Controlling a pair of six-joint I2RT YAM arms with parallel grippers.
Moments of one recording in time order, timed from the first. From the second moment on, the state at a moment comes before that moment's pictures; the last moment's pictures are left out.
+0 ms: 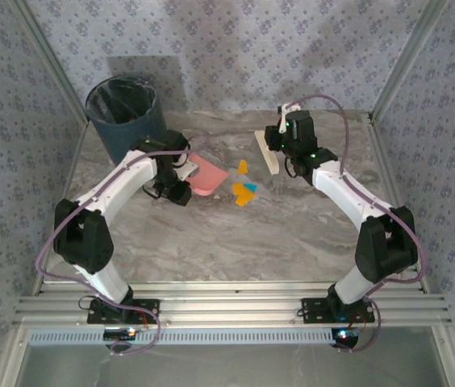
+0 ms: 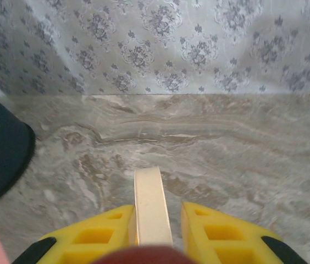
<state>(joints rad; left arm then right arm) -0.48 1.69 1.48 -1.25 0.11 0.06 0.38 1.59 1.29 -0.12 0.08 0.19</state>
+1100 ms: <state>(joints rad) -0.73 1.81 1.37 -1.30 0.15 -0.05 0.46 1.88 1.37 0.02 -0.05 -0.31</state>
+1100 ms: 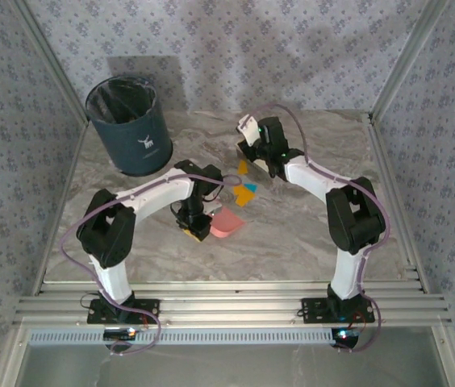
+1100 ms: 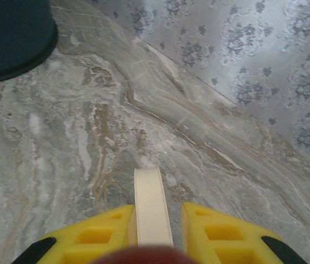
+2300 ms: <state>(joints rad) -0.69 1.94 1.45 -1.20 0.16 -0.06 0.59 1.66 1.12 -0.01 -0.02 -0.20</state>
